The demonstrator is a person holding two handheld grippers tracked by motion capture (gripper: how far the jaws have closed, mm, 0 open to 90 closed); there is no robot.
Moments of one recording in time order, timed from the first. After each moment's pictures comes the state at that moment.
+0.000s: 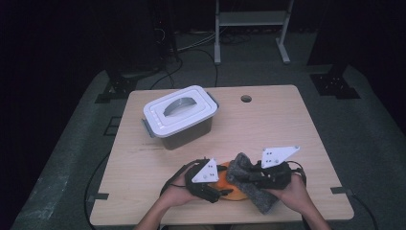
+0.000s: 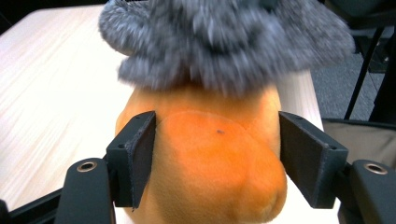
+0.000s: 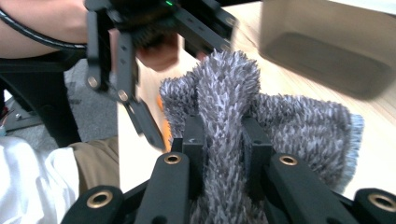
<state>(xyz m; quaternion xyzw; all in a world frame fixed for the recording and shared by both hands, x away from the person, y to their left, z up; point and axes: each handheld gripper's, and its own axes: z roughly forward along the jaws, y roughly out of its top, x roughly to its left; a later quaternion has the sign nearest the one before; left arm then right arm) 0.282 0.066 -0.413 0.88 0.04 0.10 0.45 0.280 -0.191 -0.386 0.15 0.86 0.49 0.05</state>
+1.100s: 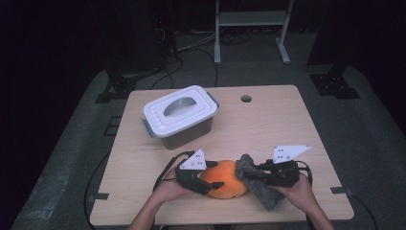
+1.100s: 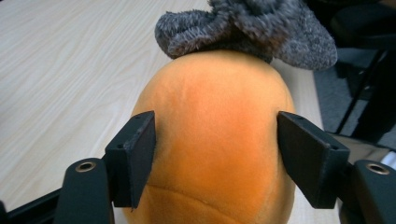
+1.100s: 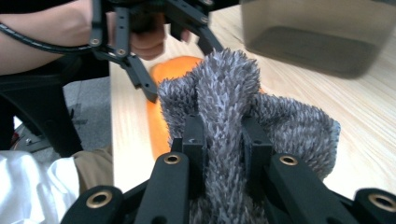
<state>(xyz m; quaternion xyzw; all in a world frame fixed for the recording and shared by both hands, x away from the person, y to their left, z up) 0.302 0.089 -0.414 0.87 0.10 0.05 0.48 0.289 -0.215 -0.404 0.18 0.84 0.52 0.03</state>
